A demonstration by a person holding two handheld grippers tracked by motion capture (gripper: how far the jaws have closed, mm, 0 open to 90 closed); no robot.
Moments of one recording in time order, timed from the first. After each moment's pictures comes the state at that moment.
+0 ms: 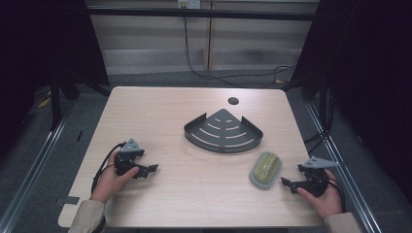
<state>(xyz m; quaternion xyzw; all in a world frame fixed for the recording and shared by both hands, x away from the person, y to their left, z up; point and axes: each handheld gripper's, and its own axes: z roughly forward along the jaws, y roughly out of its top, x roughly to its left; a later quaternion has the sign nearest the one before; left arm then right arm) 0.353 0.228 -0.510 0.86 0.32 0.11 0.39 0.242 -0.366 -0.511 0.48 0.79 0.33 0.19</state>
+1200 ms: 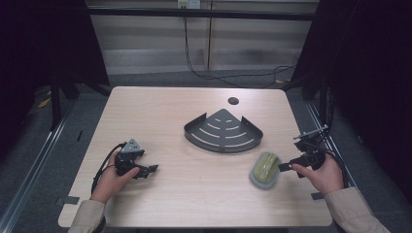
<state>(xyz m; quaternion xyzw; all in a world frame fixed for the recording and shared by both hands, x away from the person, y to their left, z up) 0.352 0.227 -0.510 0.86 0.31 0.11 0.38 0.287 -0.325 -0.417 0.59 0.78 0.19 0.04</state>
